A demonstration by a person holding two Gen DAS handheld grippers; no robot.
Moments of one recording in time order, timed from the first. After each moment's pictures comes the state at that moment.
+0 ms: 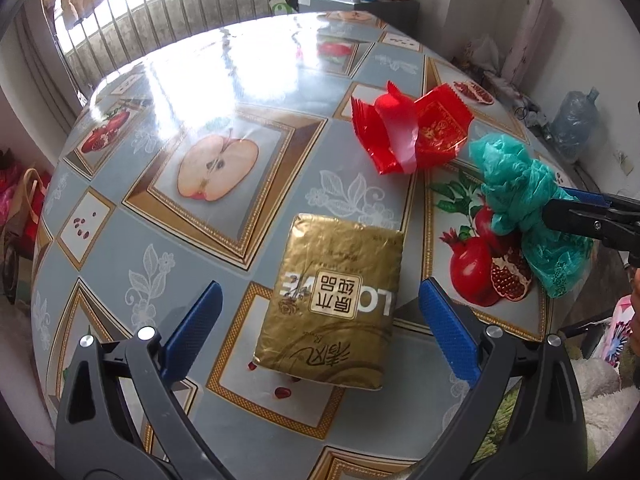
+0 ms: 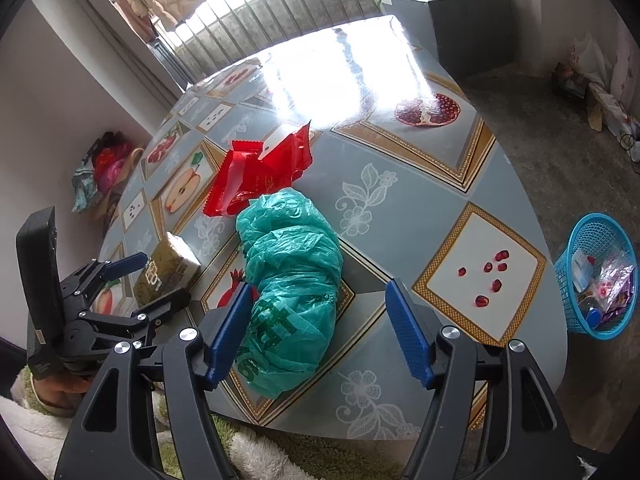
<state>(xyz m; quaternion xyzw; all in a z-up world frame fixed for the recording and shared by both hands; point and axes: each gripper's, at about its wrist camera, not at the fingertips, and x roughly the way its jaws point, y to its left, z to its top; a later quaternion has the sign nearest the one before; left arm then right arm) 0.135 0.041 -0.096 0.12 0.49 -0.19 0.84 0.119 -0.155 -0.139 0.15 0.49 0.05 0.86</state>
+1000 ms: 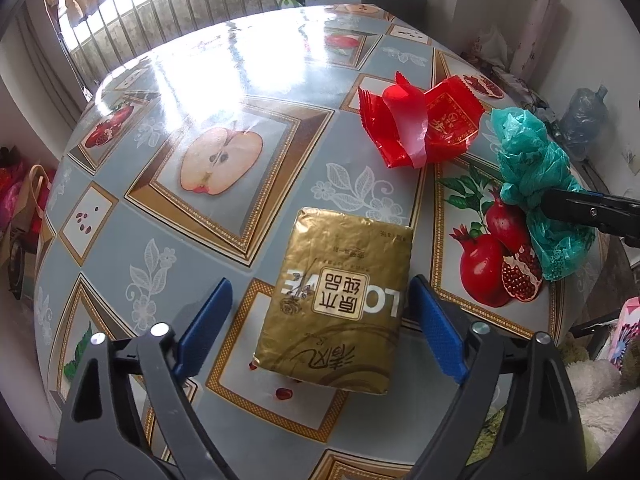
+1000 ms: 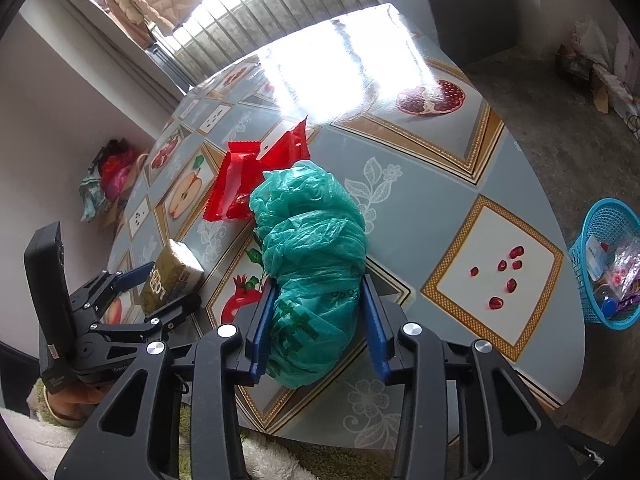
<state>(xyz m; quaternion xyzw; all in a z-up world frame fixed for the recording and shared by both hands) 0.137 0.040 -0.100 0.12 0.50 -0.18 0.84 0.124 -0.161 -0.145 0.19 0.49 0.06 0.85</state>
